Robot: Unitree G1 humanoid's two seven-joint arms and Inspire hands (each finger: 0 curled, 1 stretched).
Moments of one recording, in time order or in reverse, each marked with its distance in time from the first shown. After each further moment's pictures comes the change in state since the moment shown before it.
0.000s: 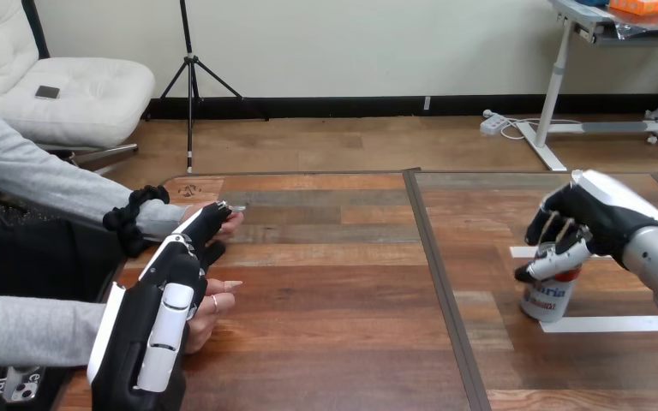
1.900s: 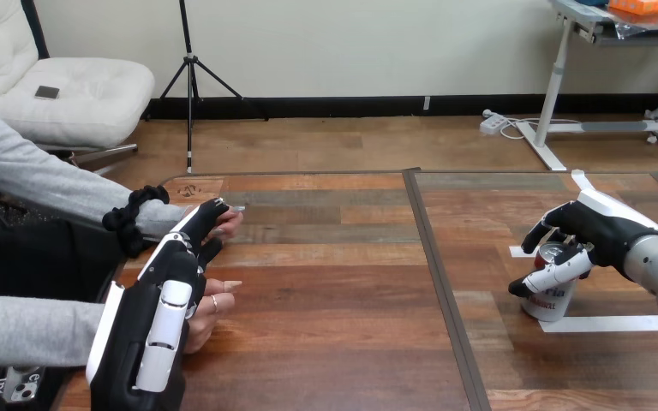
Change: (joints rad) left arm 0.000 0.000 0.000 0.000 -0.008 -0.010 -0.007; right arm 0.000 0.000 0.000 0.000 0.005 0.049 0.086
